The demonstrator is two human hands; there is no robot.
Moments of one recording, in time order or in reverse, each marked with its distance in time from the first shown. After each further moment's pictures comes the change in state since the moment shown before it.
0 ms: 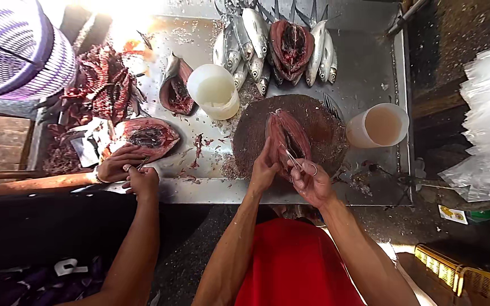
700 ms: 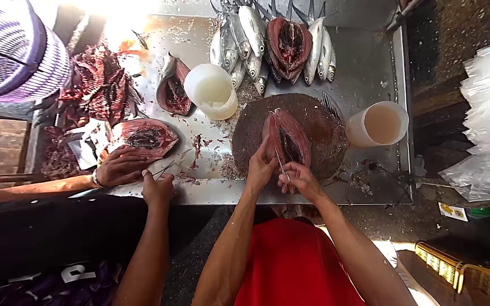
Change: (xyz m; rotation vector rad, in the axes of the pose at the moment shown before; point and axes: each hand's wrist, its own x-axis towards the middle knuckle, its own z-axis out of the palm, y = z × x) left_hand 0.006 0.018 -0.007 0.298 0.062 -0.018; right_hand 0.017 0.018 -0.016 -0.762 0.031 0.113
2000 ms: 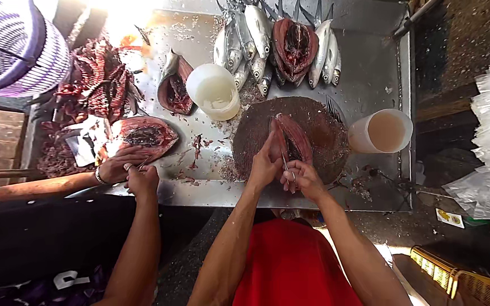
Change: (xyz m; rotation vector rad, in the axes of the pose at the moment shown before) left_hand 0.018 0.023 0.001 0.233 -0.047 -0.042; right_hand 0.012 -0.011 -0.011 0.163 0.032 -0.026
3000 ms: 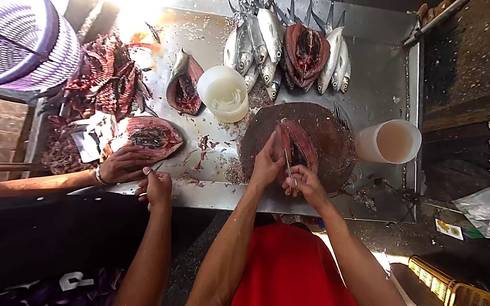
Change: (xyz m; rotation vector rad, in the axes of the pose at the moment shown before) left_hand 0.016 -0.009 -0.015 -0.145 0.008 -0.005; right_hand 0.009 0.001 0.014 -0.209 0.002 -0.010
